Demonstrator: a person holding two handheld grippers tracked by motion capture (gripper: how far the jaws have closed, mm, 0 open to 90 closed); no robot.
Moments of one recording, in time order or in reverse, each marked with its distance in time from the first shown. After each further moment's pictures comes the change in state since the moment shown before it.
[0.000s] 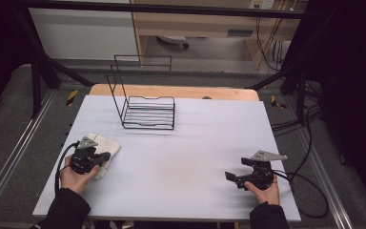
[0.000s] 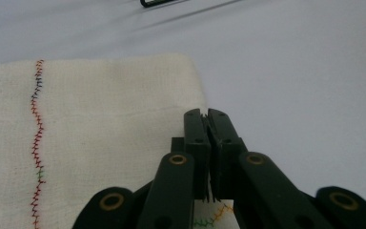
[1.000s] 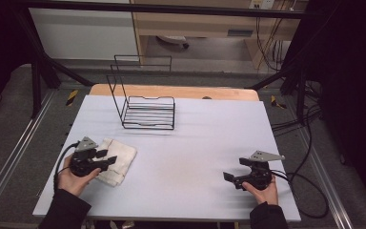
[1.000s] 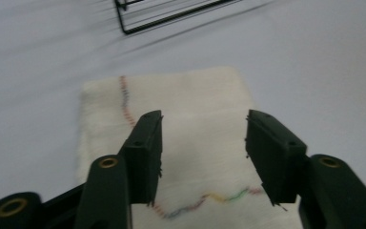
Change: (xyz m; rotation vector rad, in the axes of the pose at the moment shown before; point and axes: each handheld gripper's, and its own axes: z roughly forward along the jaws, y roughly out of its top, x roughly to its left) left arm -0.003 0.002 -0.022 -0.047 -0.033 0.054; right arm 0.005 0.001 0.004 0.004 0.001 -0.020
